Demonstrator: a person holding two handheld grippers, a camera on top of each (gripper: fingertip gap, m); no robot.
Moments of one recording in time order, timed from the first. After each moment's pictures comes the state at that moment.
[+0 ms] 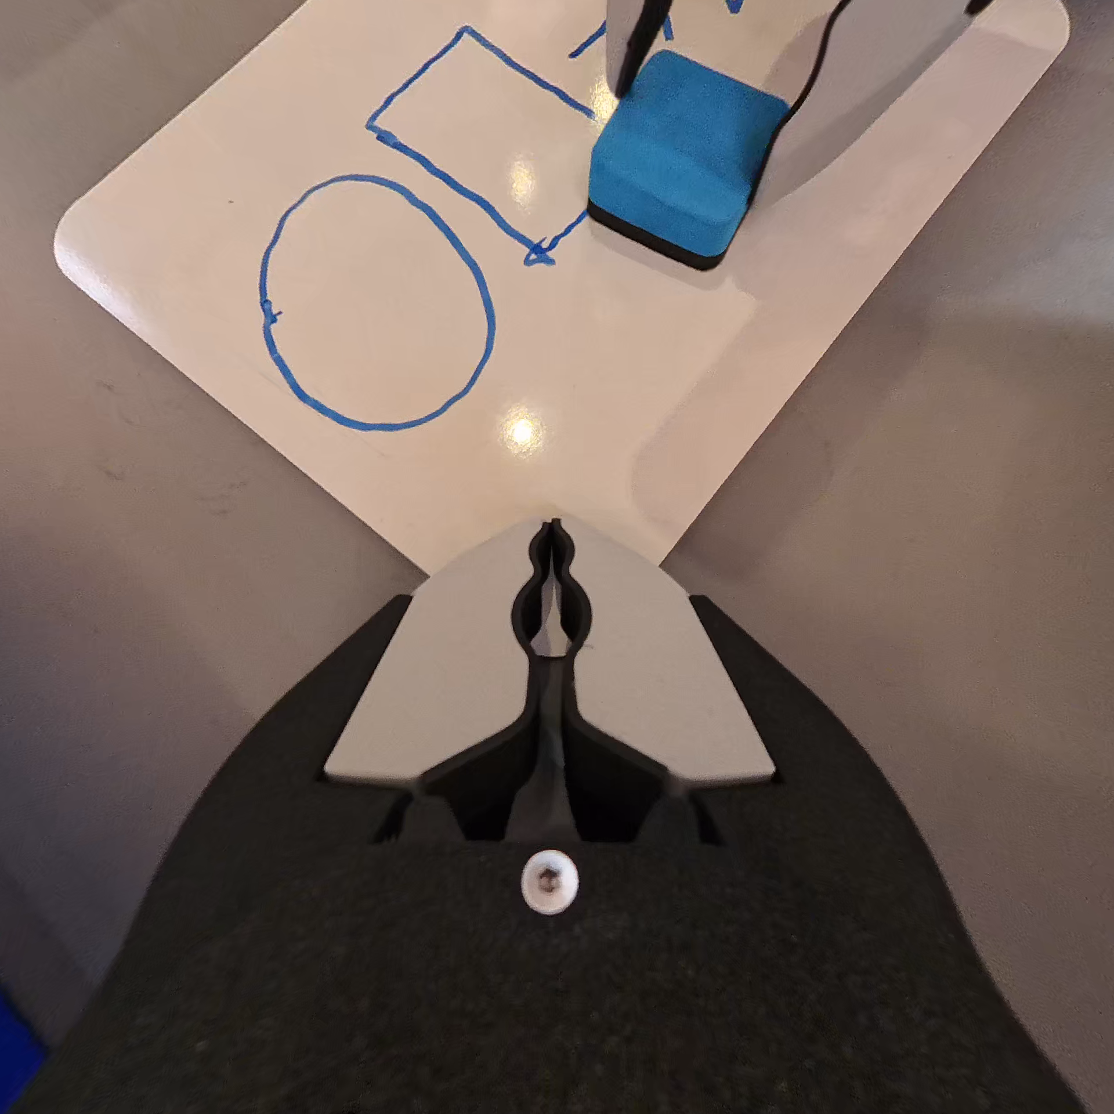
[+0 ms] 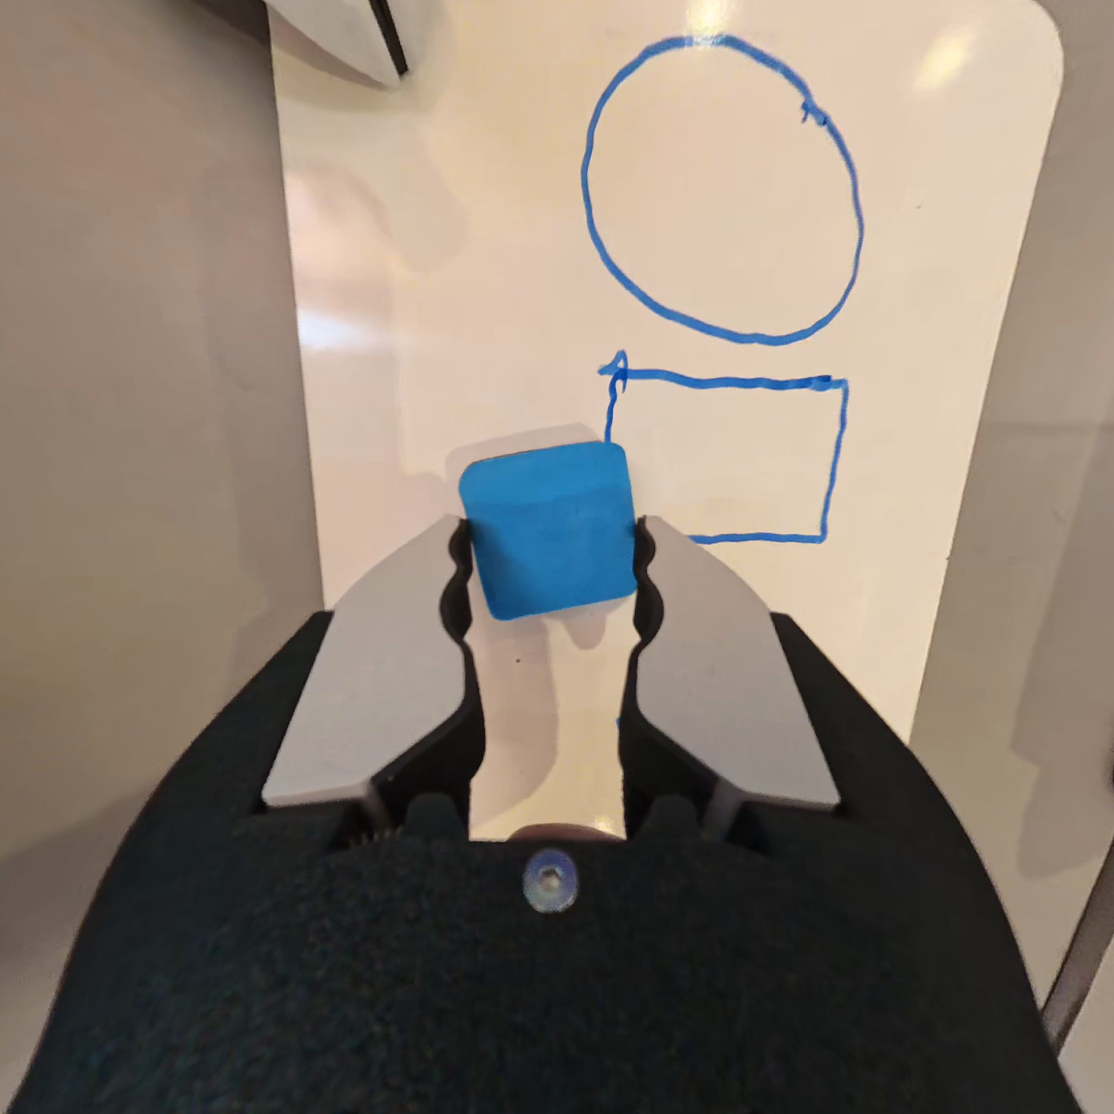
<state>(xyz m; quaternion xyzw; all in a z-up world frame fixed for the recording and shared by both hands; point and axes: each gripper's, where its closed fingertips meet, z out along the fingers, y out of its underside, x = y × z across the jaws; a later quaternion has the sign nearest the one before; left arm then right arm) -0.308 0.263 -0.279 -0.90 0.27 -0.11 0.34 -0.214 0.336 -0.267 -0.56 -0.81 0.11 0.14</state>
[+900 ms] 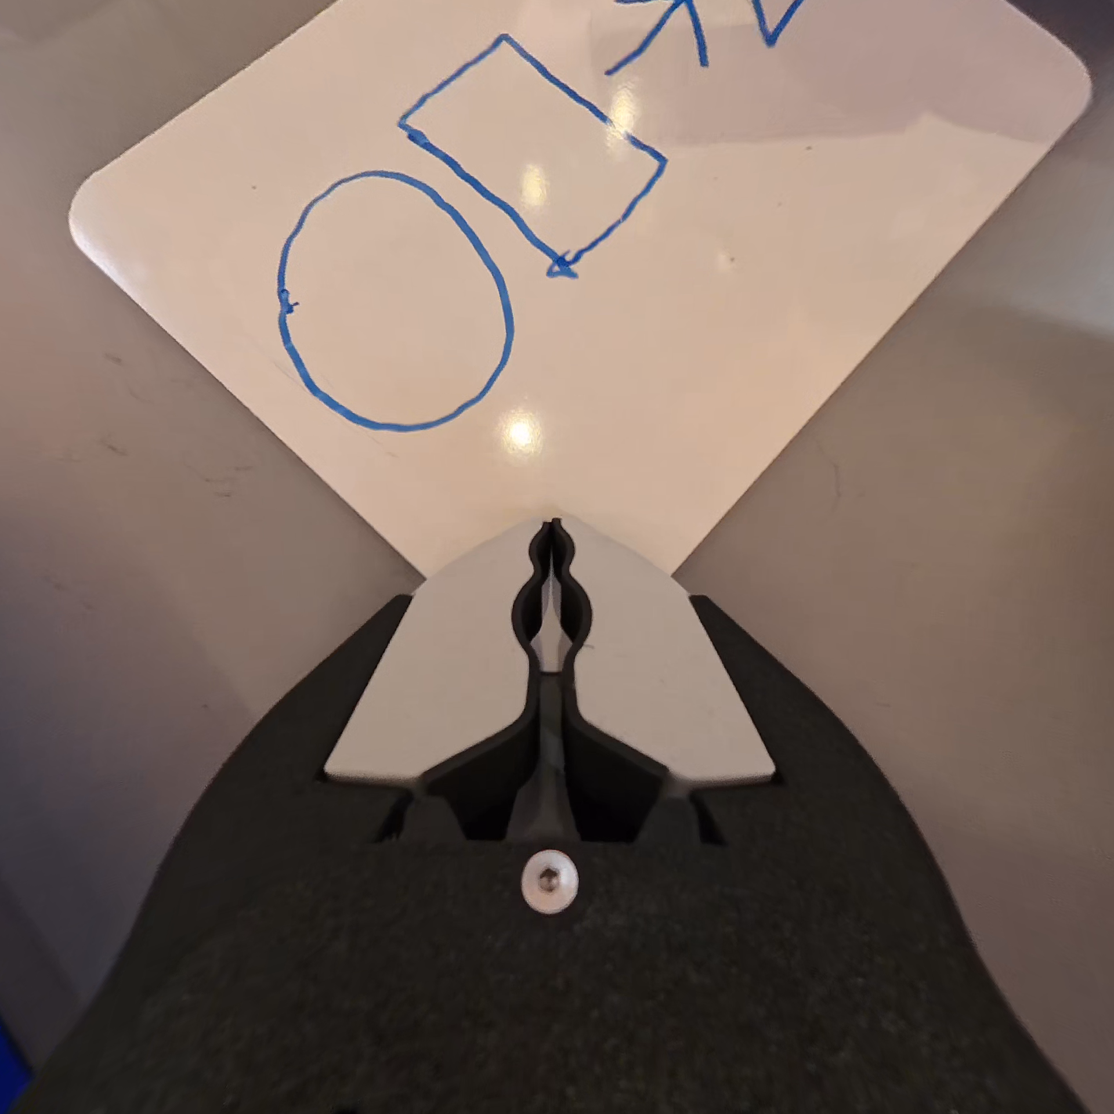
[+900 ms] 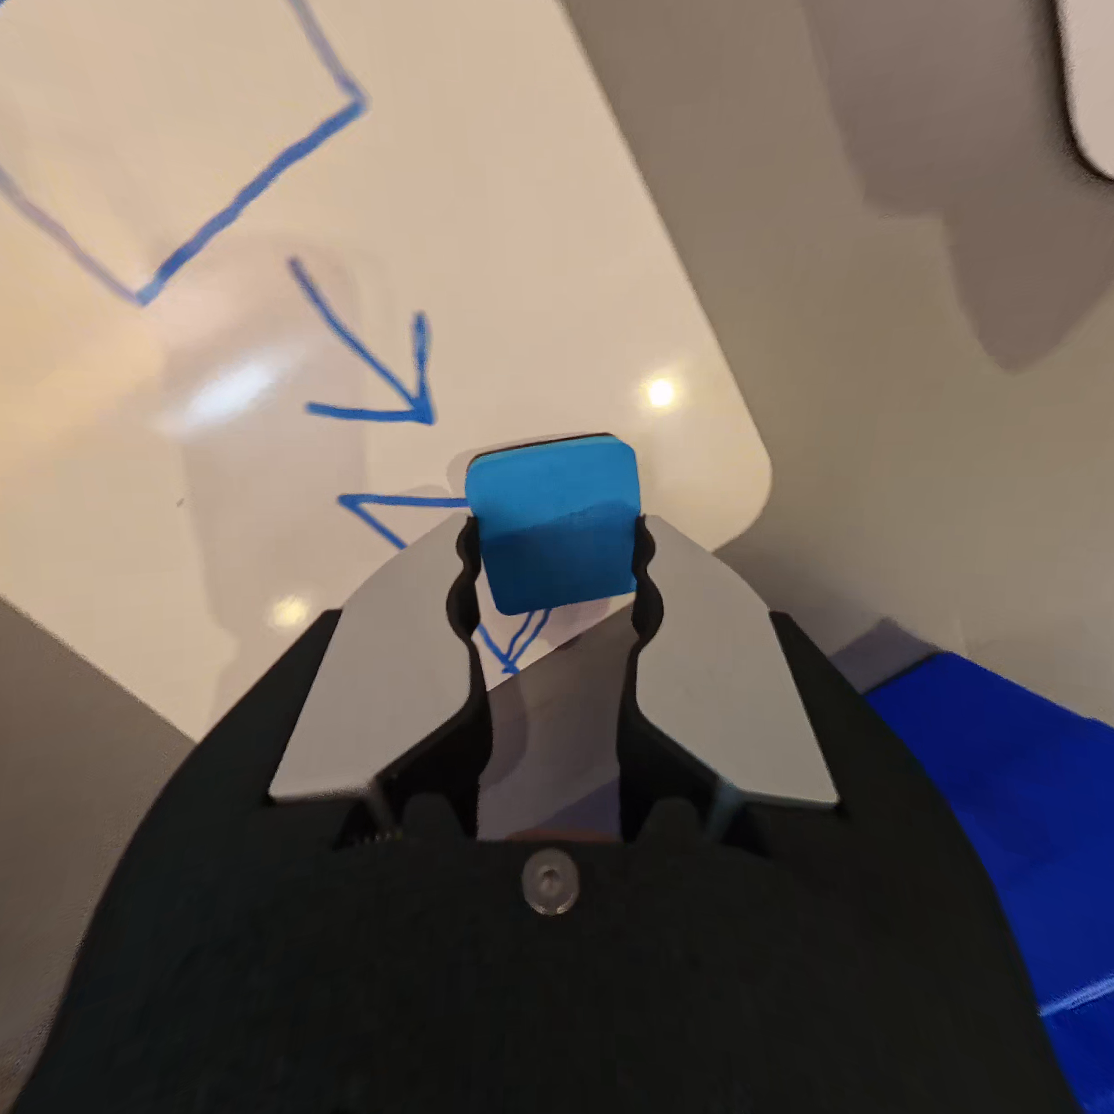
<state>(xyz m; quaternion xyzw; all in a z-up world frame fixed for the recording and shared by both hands) -0.309 0.266 -0.279 -0.90 0.23 -0.11 0.34 -0.122 0.448 -0.269 -0.79 -0.60 0.02 0.12</state>
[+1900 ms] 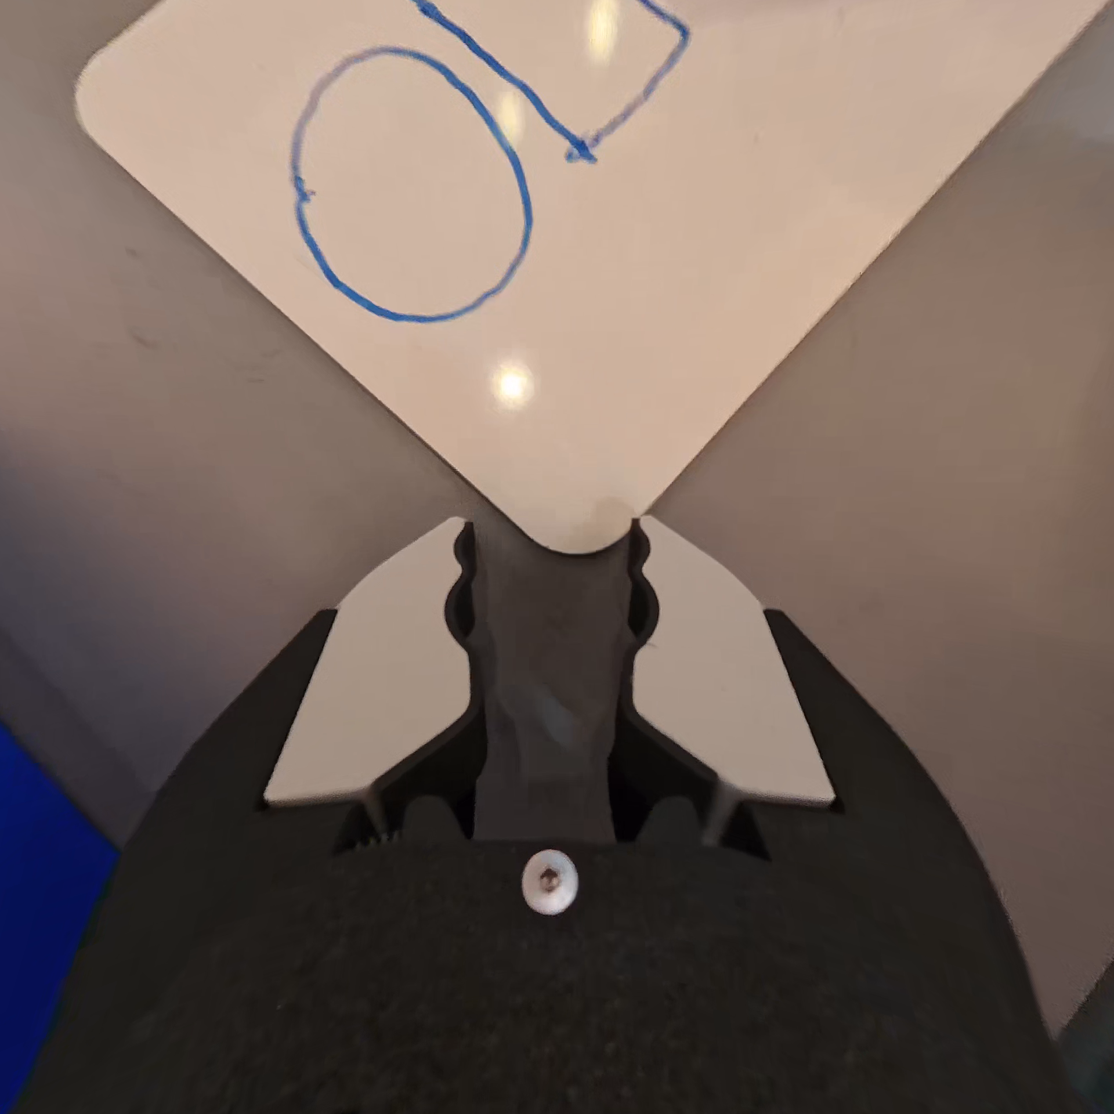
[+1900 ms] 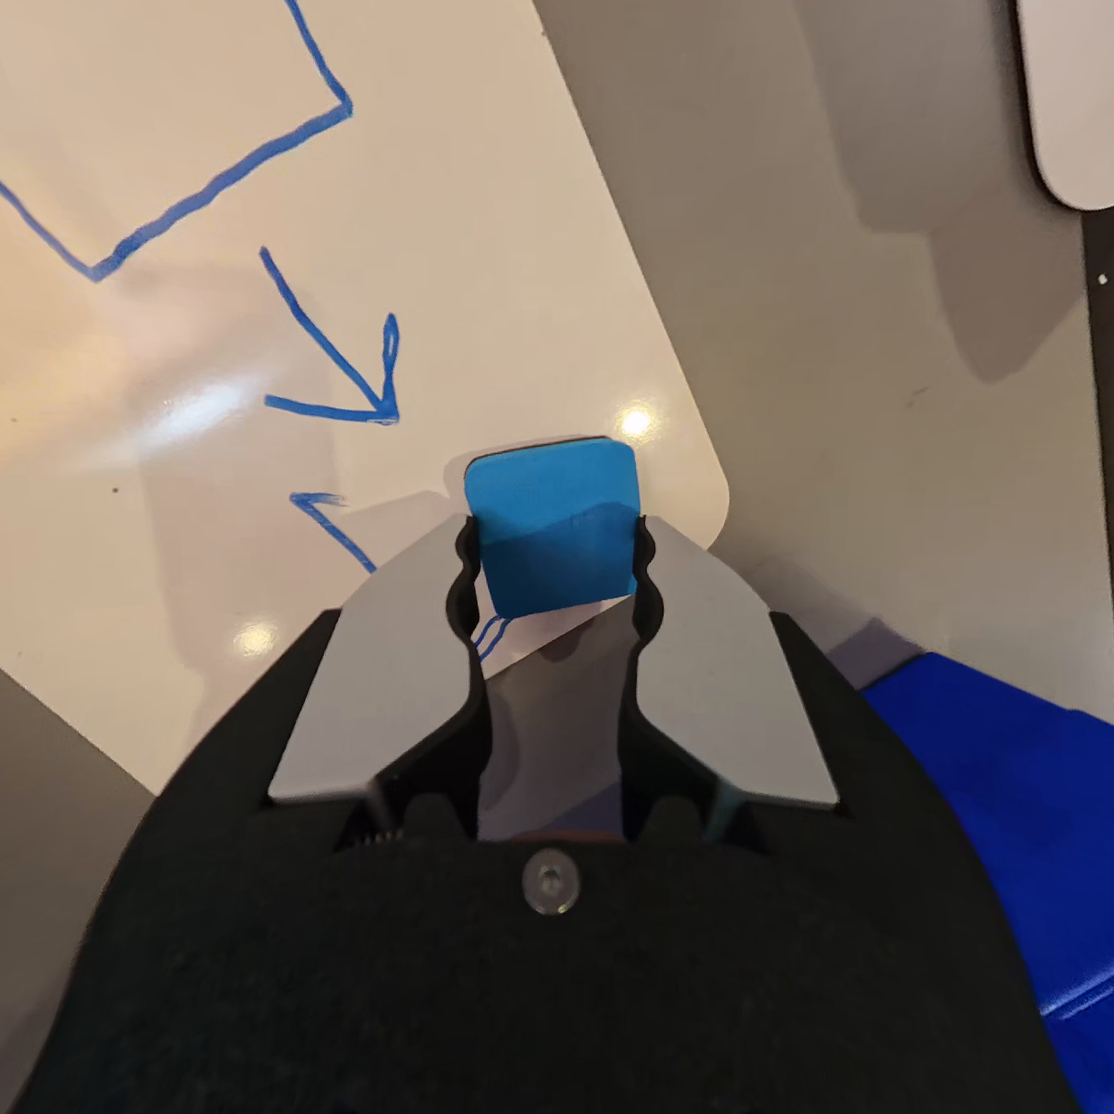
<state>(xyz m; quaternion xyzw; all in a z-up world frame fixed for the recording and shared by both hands) -0.340 0.234 -0.279 -0.91 0.27 -0.11 0.30 -0.119 0.443 -0.270 -0.77 -0.61 0.02 0.15</state>
